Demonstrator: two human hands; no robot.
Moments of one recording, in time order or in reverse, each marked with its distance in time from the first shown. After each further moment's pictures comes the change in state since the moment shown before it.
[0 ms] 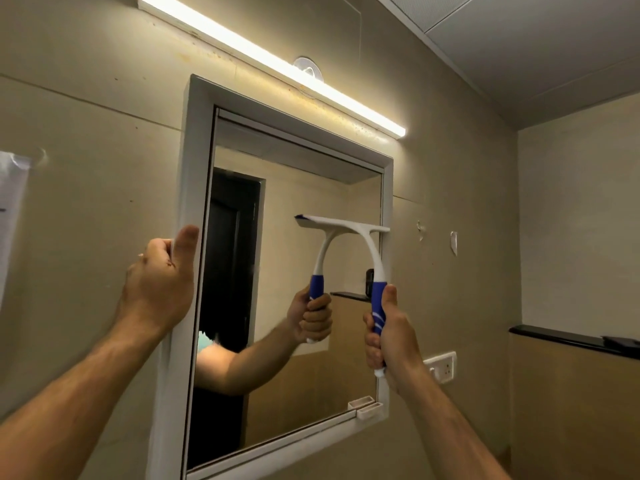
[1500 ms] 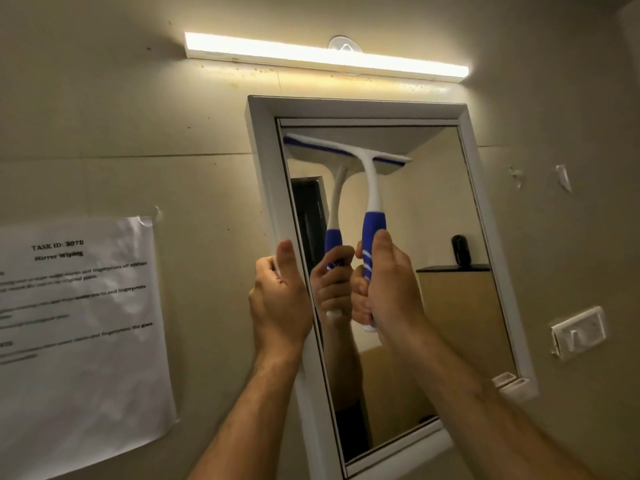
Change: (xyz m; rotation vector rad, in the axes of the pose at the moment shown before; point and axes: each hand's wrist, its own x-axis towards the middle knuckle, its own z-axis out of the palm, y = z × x) left_hand -0.155 0.094 0.178 1.418 1.604 0.577; right_hand -0.060 -0.053 0.163 0.377 -0.212 -0.142
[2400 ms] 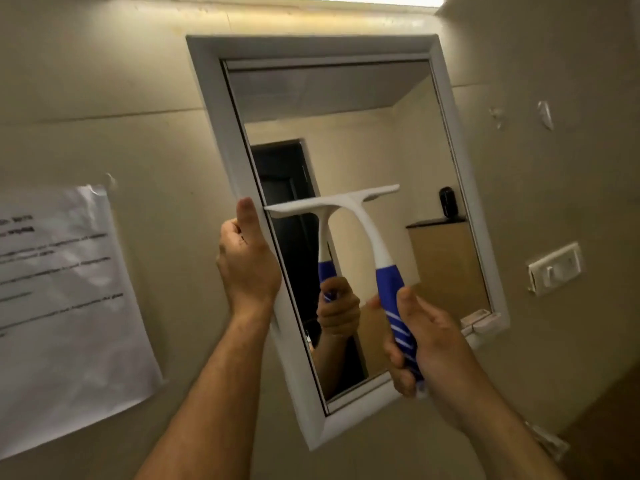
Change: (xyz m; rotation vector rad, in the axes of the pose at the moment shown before) left_hand -0.008 0.000 0.003 -0.020 0.016 0.002; right_hand -0.077 0.058 -0.098 -0.137 -0.079 0.190
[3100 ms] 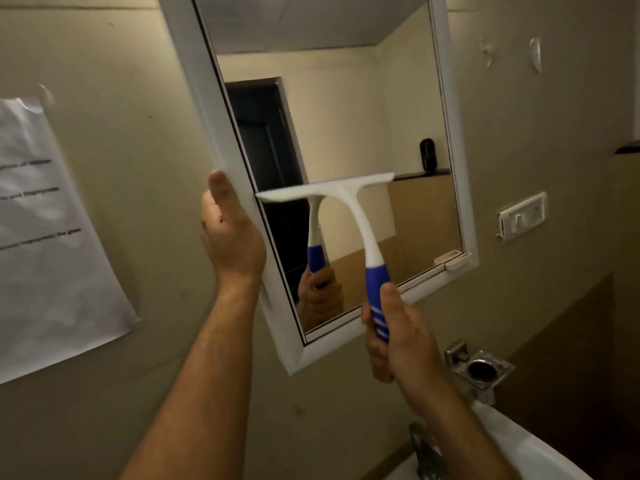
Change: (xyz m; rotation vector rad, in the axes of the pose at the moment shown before) left_hand -0.042 -0.018 -0.005 -0.127 -0.044 -0.145; right_hand -0.037 0.064 0.005 -0.041 0.141 0.097
